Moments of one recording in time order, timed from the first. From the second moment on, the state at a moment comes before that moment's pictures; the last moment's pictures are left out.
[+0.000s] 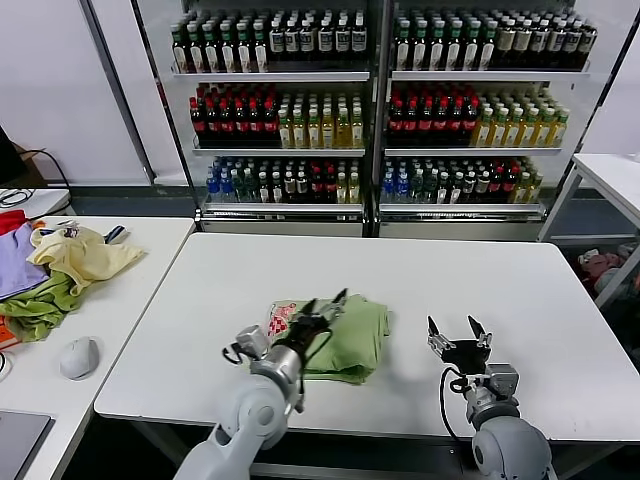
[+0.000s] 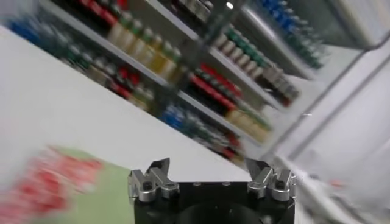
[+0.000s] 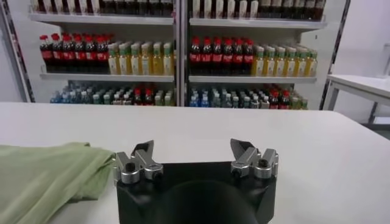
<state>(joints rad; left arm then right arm) 1.03 -1.36 -0.12 -1.86 -0.84 0.32 -0.34 -1.31 1.30 0.54 1.98 0.26 -0.36 0.08</state>
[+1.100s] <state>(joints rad) 1.10 -1.31 -0.15 -1.75 -0.58 0.38 -0.38 -1.36 1.30 0.56 2.04 0.25 -0.37 0.08</state>
